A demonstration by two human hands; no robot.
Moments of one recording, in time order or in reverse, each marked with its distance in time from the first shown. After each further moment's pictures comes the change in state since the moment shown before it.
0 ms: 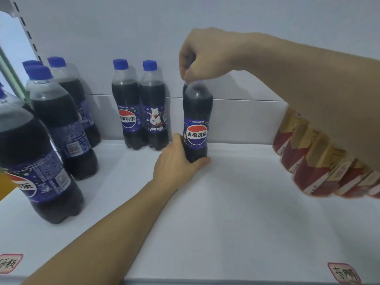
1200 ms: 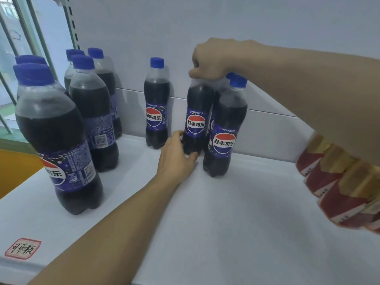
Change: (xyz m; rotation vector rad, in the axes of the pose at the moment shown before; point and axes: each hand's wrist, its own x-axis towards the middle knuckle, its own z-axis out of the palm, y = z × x) left_hand 0.022 -0.036 -0.025 -0.216 0.138 -0.165; right_hand 0.092 -0.030 0.026 -0.435 -0.021 -0.013
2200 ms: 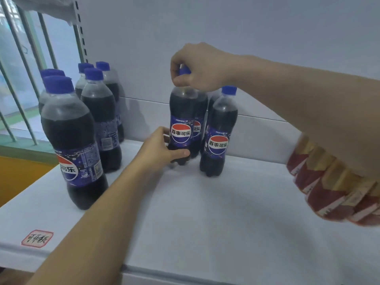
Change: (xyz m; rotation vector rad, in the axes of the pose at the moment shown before) left_hand -0.002 0.004 -0.060 -0.130 -0.119 -0.043; right_hand -0.050 -0.020 -0.020 0.328 0.202 -0.294
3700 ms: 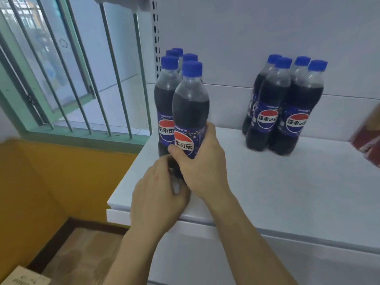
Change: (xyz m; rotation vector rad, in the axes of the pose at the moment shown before) left_hand -0.152 -0.099 -0.138 0.441 0.213 0.079; right_hand -0.033 -0.262 0.183 0.947 0.481 0.641
